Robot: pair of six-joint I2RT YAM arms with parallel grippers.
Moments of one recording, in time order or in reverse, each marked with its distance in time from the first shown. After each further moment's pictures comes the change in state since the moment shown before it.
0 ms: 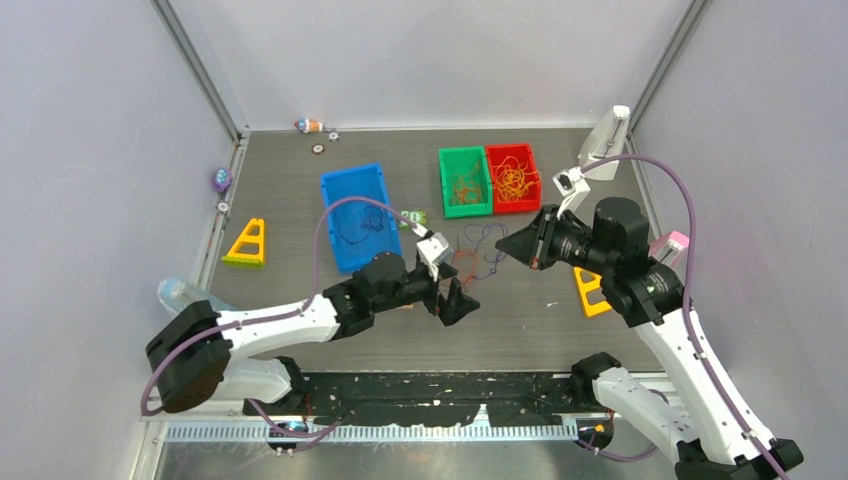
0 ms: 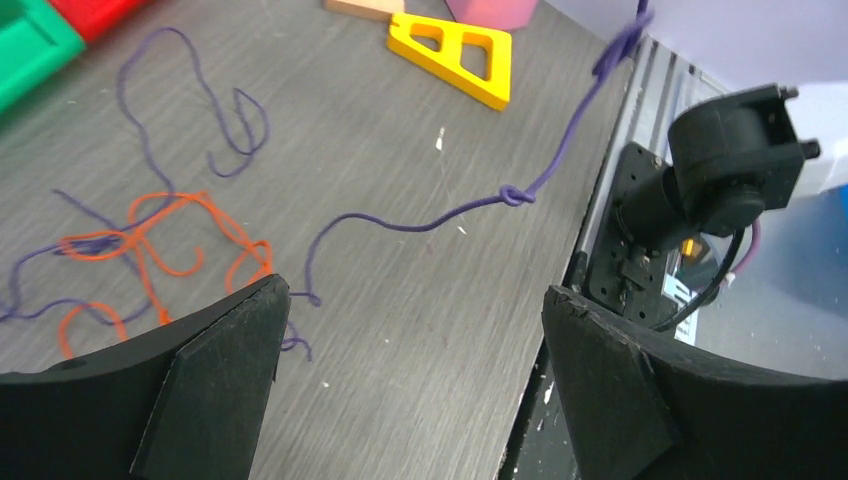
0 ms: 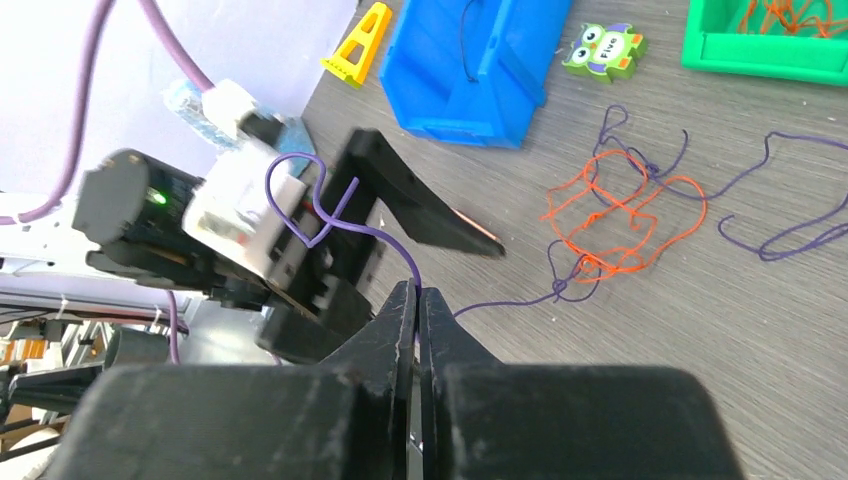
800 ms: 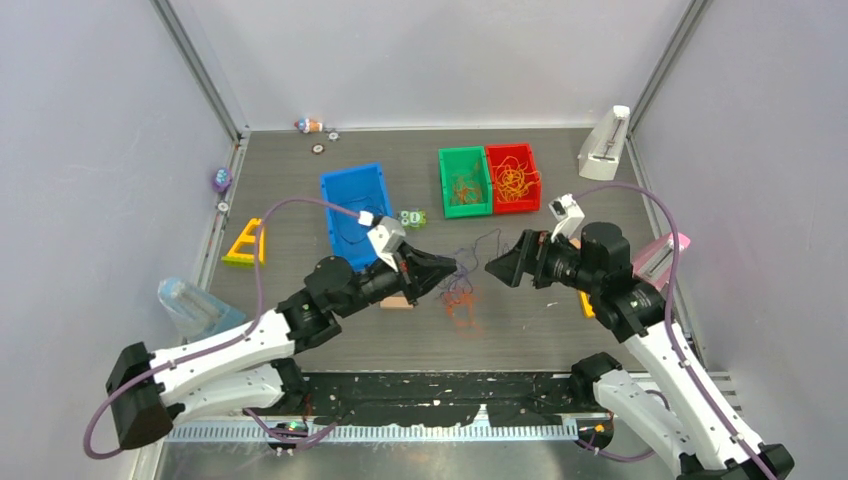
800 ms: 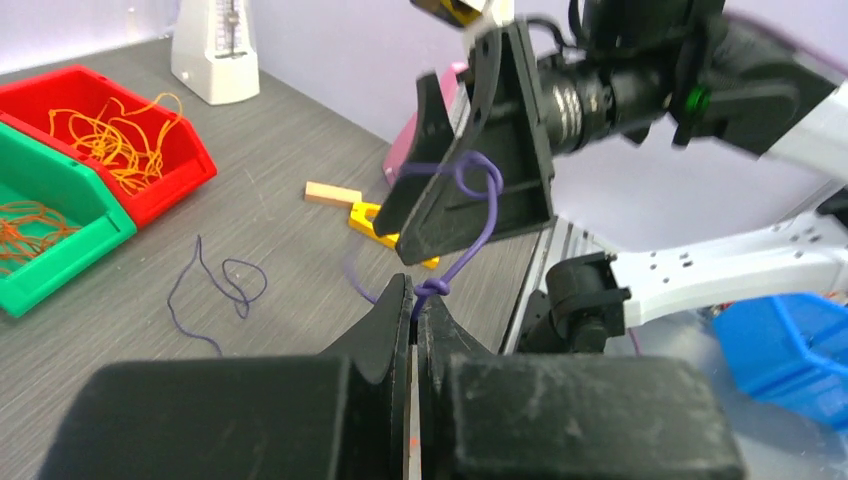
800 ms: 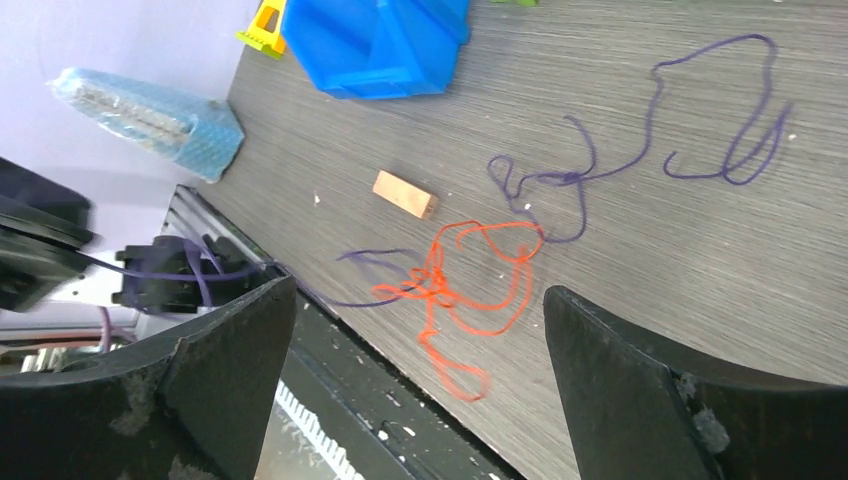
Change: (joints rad) left arm -0.030 -0.264 0.006 0.048 -0.064 -0.062; right arm 0.000 -0.066 -0.203 0.050 0.068 0.023
